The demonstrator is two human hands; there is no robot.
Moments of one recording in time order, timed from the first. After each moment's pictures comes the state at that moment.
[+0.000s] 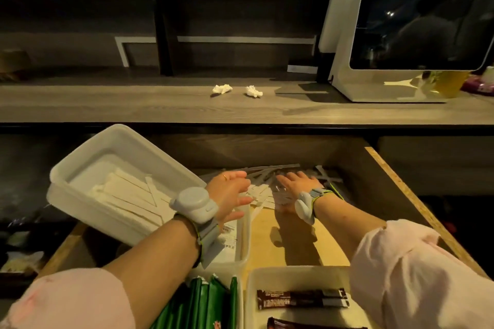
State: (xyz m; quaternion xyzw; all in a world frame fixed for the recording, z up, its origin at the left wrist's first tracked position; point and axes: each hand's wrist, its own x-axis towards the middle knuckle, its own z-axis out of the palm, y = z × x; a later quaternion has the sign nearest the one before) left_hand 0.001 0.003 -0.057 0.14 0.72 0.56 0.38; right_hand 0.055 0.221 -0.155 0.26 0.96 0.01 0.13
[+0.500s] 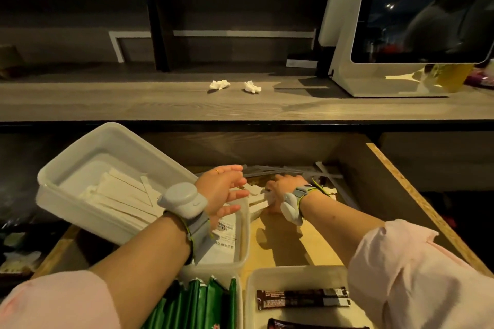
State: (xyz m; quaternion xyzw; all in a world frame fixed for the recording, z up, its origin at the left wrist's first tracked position) left_hand -0.013 0.002 -0.057 0.12 0.69 0.60 0.40; right_hand 0.032 0.199 -0.155 0.22 0.96 0.03 0.14
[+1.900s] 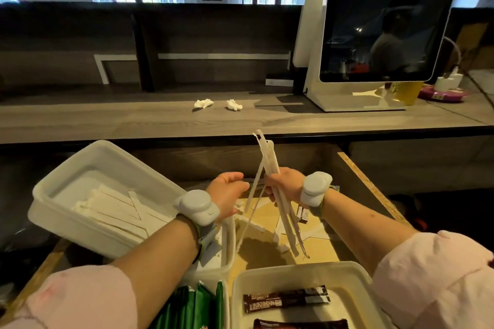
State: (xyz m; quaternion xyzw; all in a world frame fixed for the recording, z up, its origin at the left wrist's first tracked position) left_hand 0.006 0.024 -0.055 0.25 0.73 0.52 0.36; right_hand 0.096 0.161 -0.066 0.31 0.80 -0.50 -0.10
